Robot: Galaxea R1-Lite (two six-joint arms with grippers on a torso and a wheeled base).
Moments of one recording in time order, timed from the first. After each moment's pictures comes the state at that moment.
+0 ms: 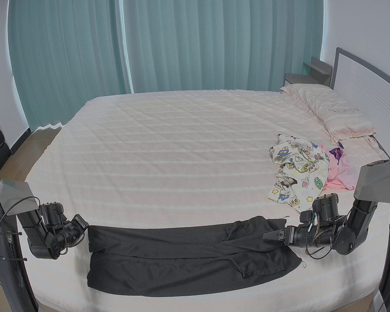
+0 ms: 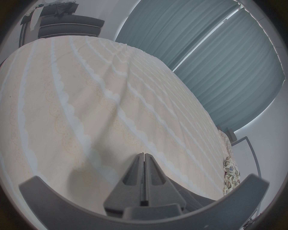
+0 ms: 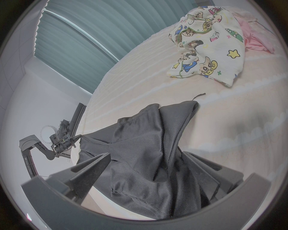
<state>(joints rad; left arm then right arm) 0.24 2.40 -0.65 -1.16 -0.22 -0.67 0.21 2.25 -0.52 -1.01 0.39 0.46</state>
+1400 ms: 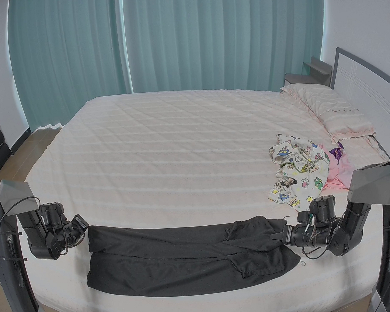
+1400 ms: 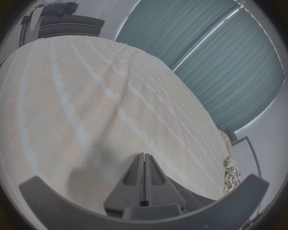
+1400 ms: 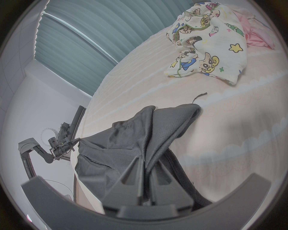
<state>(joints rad) 0.24 2.40 -0.65 -1.16 -0.21 -0.67 0.20 2.33 -0.55 -1.08 0.39 0.48</state>
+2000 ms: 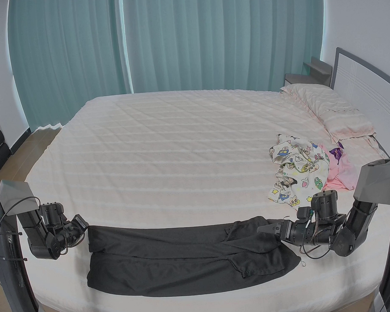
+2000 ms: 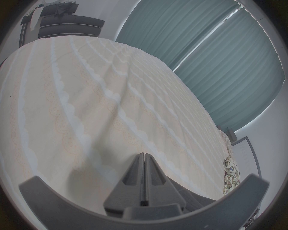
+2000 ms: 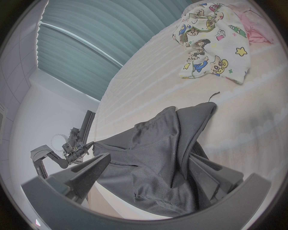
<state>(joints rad) 0.24 2.40 -0.65 -1.16 -0.21 -0.67 0.26 2.22 -0.51 -1.08 0.42 0.61</state>
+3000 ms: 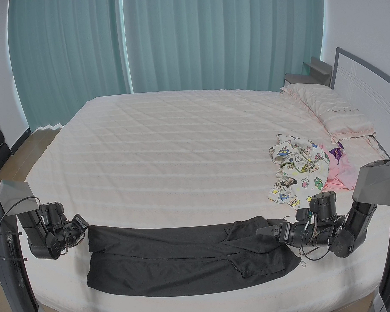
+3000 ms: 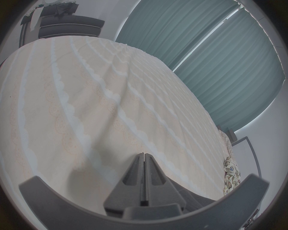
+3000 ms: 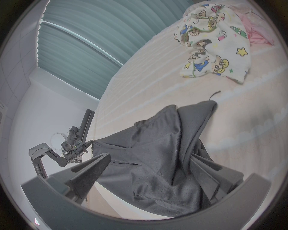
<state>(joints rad) 0.24 2.40 -0.65 -1.16 -0.21 -0.67 0.27 2.23 -0.50 -1.08 0.41 0.60</state>
